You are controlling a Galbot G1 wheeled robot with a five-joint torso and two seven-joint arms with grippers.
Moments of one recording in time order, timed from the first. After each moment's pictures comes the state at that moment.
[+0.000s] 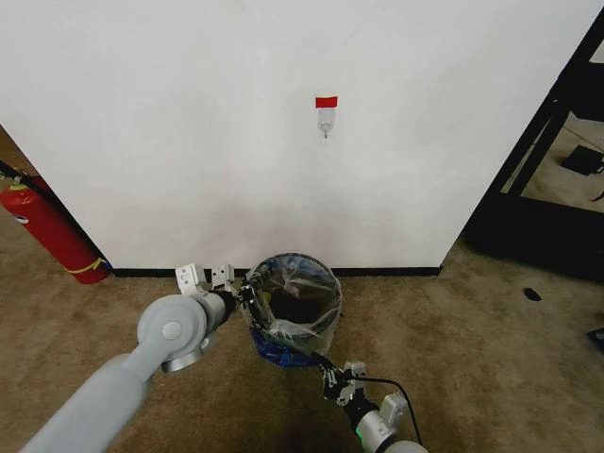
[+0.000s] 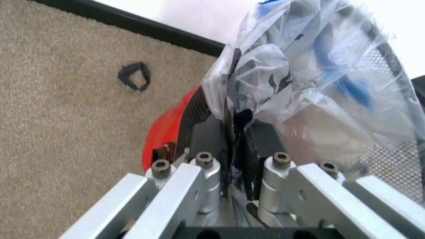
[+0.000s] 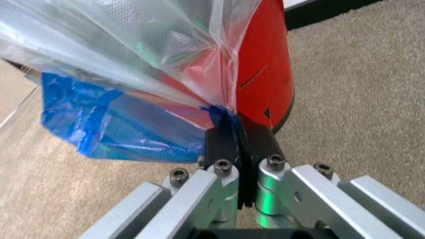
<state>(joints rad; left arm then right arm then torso) 0.93 -0.88 -0.13 -2.11 -1.63 0.56 -0.91 -1.47 1.22 0.07 1.78 0.65 0.01 0.00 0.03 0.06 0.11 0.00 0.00</state>
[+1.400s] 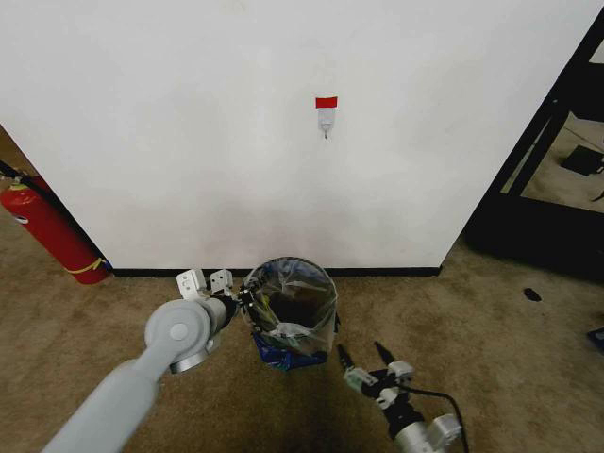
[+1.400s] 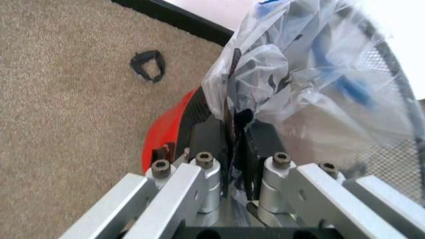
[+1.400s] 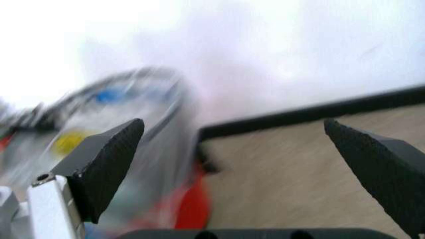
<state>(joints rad) 0.97 -0.99 -0.12 -1.99 -1.49 0.53 -0.86 -1.71 1.24 0.37 2.01 0.49 0.20 0.01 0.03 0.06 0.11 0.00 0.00</state>
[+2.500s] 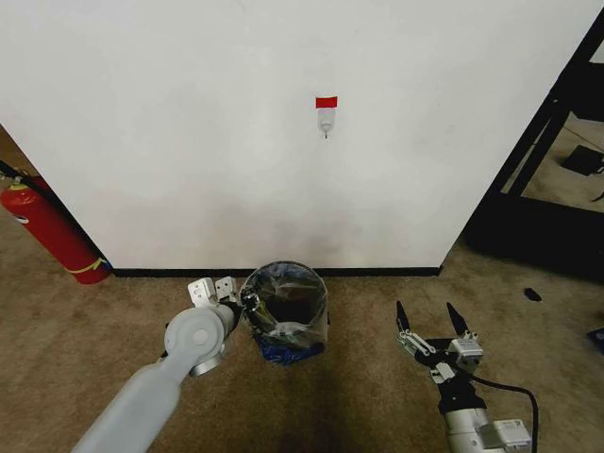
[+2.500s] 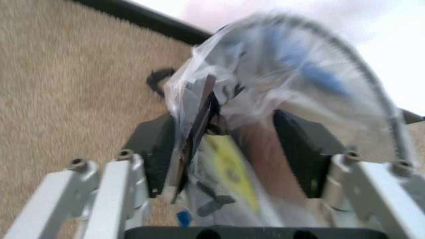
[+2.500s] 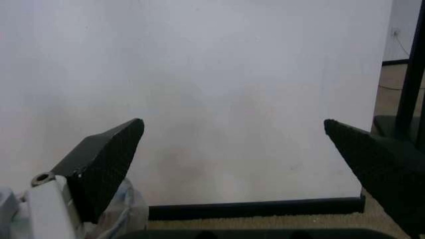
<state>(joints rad) 0.99 -1.02 -0.13 -1.99 -1.37 0.54 -0.84 -1.79 1.31 0.49 2.18 0.27 0.30 0.08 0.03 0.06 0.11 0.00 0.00</state>
